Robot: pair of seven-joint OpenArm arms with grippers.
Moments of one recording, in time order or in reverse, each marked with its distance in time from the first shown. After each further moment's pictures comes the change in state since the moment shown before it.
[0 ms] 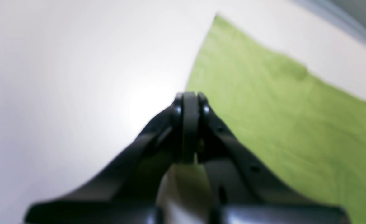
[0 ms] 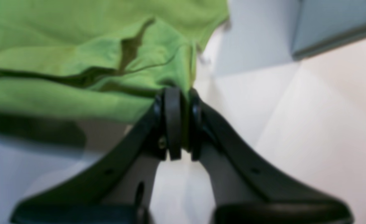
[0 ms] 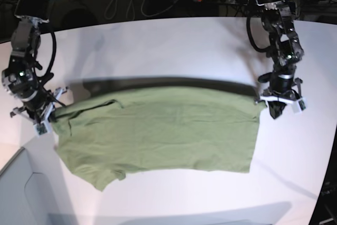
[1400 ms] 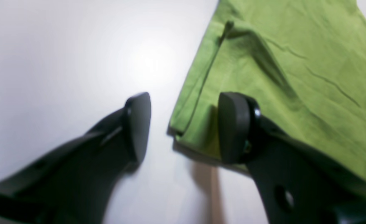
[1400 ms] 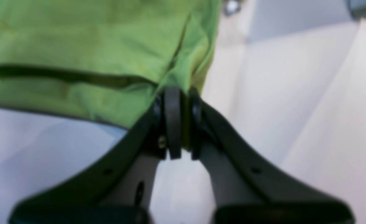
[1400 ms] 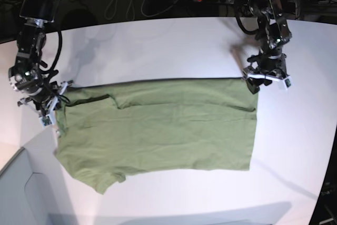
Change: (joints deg) left arm 7.1 5.9 -1.9 -2.9 -0.1 -0.3 5.0; right arm -1.0 -2.2 0.2 -6.7 -0.7 0.0 -0.5
